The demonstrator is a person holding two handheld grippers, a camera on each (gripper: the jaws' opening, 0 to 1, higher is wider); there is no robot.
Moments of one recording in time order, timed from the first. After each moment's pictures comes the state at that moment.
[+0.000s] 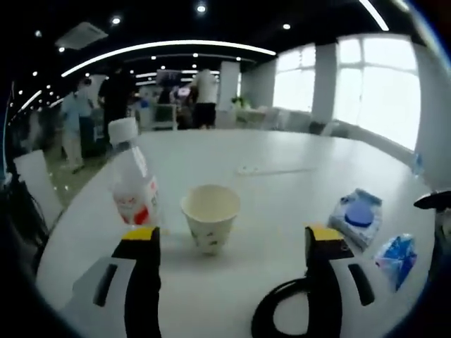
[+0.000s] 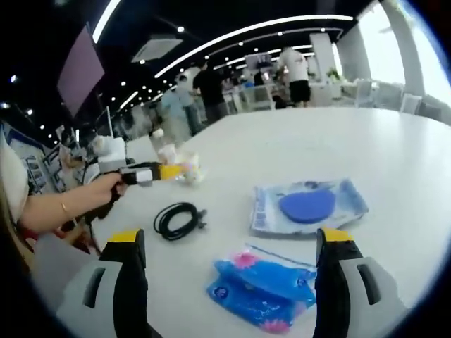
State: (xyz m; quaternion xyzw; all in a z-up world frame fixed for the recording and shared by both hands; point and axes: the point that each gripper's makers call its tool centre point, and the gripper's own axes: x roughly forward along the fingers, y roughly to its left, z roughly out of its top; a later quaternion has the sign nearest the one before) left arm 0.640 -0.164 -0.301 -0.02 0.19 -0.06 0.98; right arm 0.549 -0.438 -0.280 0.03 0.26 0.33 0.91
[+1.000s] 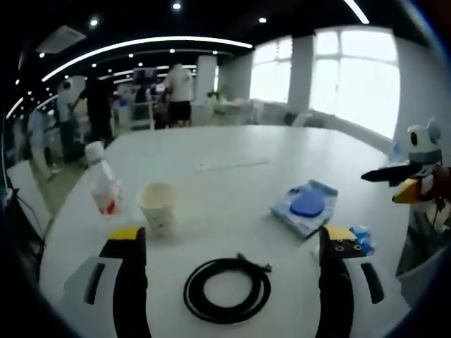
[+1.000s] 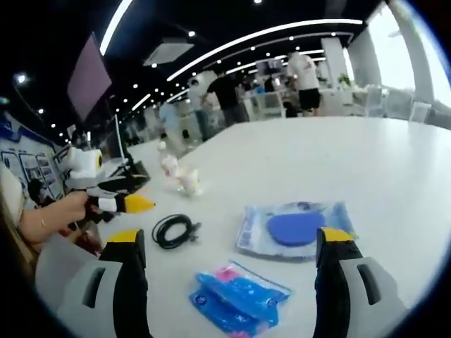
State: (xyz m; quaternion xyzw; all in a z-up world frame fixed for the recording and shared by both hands) left arm 0.583 -0.243 -0.274 -0.01 0.22 -0.13 0.97; right arm 0.581 -0.467 -0.261 0.03 0.24 0.36 0.90
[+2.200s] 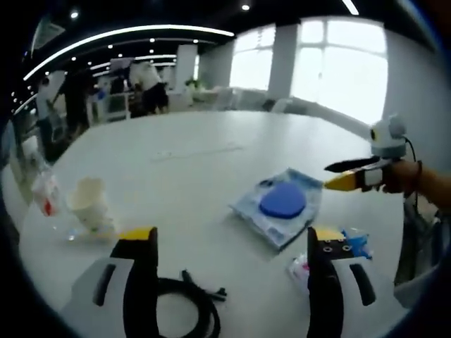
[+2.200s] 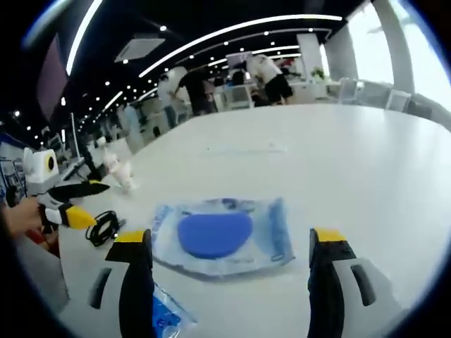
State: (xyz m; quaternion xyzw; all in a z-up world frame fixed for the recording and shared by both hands) left arm 0.623 -0.327 -0.322 -0.01 0.25 -0.19 0.95; right arm 0.684 -0.539 -0.341 0.03 0.26 0.28 0.92
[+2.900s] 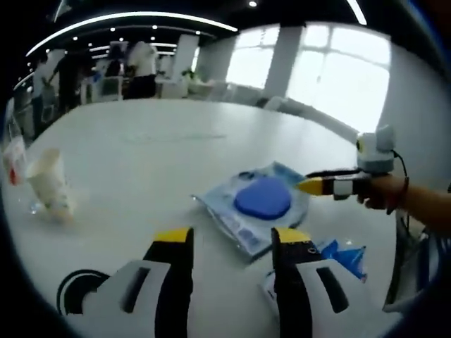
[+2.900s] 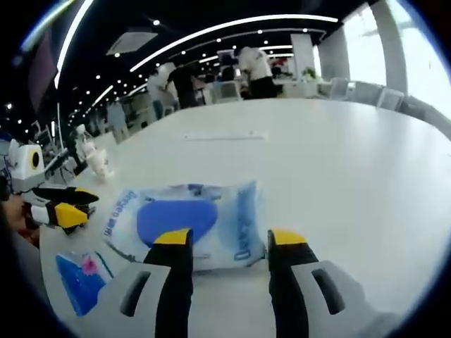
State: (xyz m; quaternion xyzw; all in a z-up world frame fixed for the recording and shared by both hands) left arm 0.632 -0.380 -0.357 -0.06 0.27 -0.21 0.94; right arm 0.697 -0.556 -0.381 0.00 0.28 0.25 0.93
